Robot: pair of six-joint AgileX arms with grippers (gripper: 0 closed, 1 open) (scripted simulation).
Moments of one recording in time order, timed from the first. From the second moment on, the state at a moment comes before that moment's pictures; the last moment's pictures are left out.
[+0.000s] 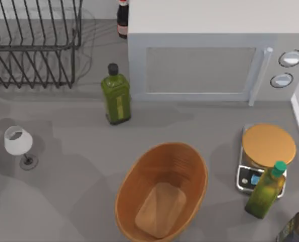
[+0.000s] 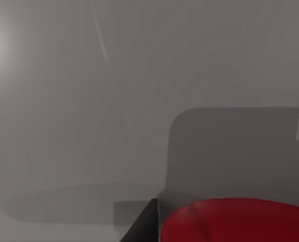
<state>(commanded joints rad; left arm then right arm) 0.24 1.98 1.18 -0.71 0.06 0.48 0.00 0.00 0.00 0.00 0.00 0.00</state>
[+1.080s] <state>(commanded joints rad) 0.25 1.88 1.43 -1.01 0.09 0.51 0.00 0.00 0.00 0.00 0.00 0.00</state>
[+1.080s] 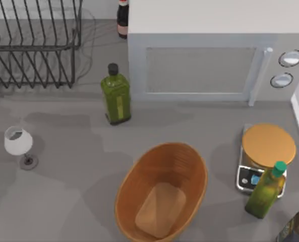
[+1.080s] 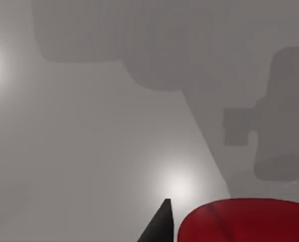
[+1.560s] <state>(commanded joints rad) 0.24 1.82 1.61 -1.28 0.04 0.49 0.00 0.00 0.00 0.00 0.00 0.00</state>
